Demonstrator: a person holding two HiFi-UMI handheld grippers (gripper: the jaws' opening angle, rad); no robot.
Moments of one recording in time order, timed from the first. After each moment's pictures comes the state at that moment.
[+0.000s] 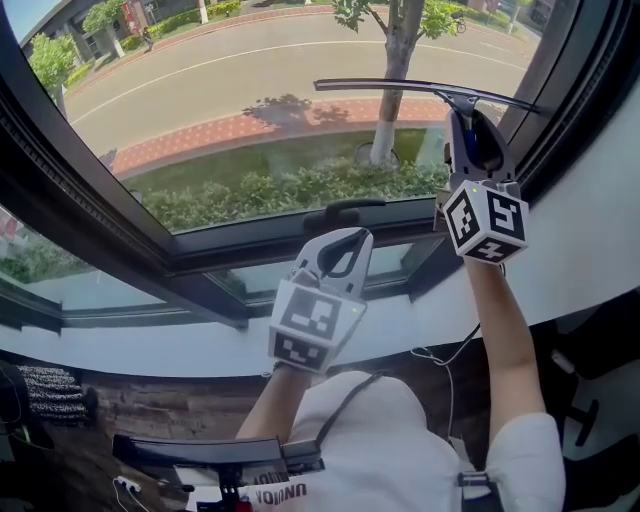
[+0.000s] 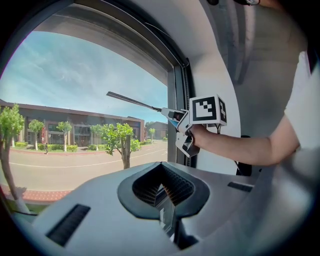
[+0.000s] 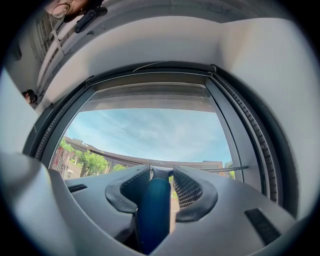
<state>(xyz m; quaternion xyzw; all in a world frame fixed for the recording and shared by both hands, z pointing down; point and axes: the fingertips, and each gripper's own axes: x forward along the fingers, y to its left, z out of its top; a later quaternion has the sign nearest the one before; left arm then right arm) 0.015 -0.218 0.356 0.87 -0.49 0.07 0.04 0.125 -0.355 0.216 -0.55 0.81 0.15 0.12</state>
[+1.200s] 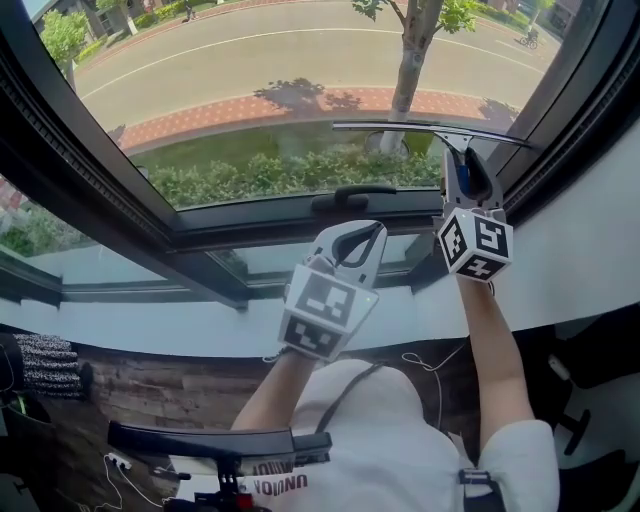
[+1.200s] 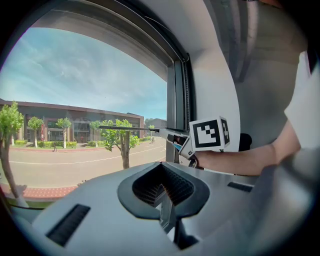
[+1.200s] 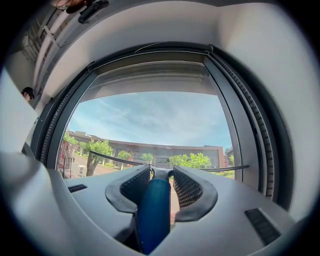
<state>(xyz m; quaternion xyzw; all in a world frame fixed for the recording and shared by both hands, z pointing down) 0.023 -0.219 0.371 0.87 -0.48 0.09 0.06 0.124 -0.358 0.315 -0.55 0.83 0.09 0.04</state>
